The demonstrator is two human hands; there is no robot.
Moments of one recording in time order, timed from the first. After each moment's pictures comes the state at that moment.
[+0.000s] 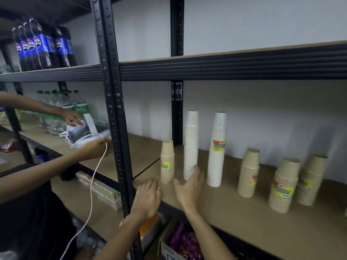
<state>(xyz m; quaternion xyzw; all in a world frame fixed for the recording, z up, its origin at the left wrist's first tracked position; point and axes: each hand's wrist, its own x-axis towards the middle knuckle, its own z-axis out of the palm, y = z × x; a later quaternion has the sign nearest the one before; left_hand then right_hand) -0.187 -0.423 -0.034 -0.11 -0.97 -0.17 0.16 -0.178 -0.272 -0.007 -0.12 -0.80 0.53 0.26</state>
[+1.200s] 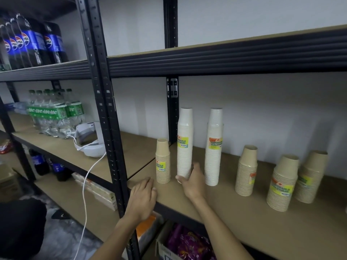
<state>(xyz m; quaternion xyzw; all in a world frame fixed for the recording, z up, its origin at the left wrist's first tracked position) -0.187 -0.425 -0.036 -0.11 -0.96 -0.19 0.17 -0.202 -0.229 -0.004 -0.04 -0.83 0.52 0.20</state>
